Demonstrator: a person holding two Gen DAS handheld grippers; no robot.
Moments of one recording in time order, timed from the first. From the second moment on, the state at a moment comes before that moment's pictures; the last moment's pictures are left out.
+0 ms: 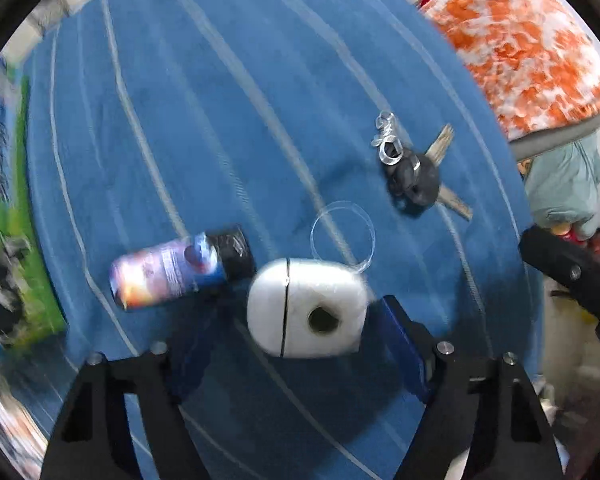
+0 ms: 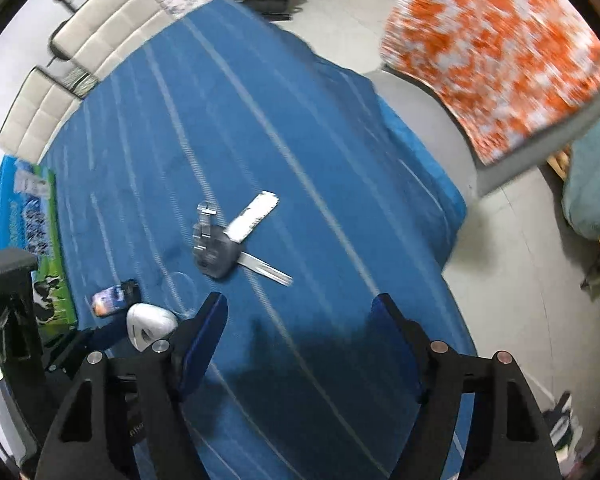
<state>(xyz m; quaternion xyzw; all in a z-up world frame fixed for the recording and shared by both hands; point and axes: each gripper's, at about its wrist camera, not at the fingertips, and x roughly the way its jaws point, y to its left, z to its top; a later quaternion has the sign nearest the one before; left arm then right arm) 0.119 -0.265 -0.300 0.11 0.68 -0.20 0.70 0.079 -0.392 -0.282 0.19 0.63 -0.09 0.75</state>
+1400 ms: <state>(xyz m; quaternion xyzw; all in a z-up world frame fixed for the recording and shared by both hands) 0.133 -0.185 -0.165 0.04 0.59 -0.19 0.79 0.088 -0.297 -0.142 0.08 0.55 0.00 0.83</state>
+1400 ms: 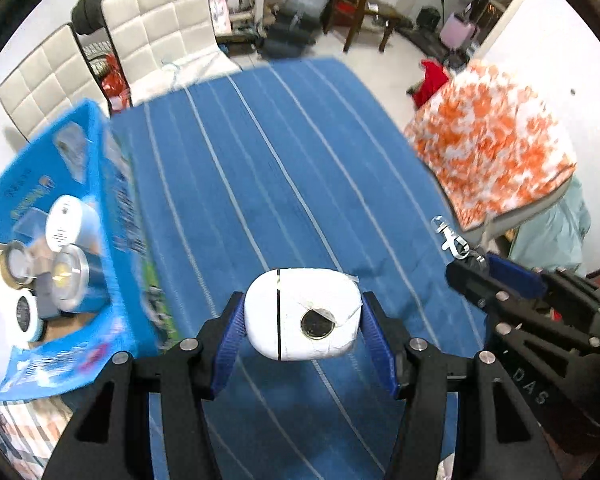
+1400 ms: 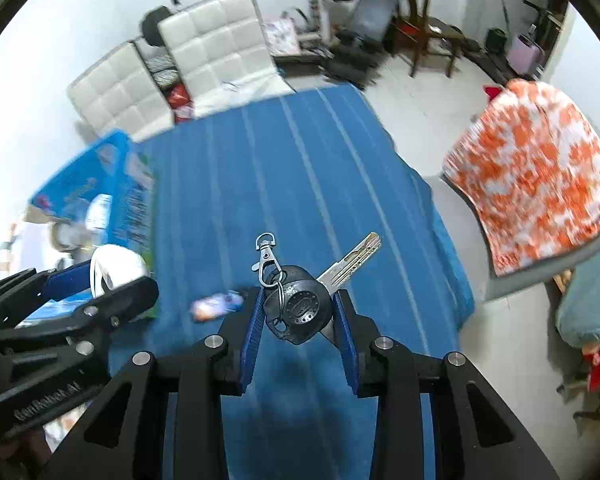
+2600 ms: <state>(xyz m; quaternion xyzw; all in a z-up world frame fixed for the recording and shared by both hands) 0.135 0.113 -0.141 -0.08 0.56 0.00 0.82 0.153 0.004 -0.181 0.07 0.58 0.19 0.79</state>
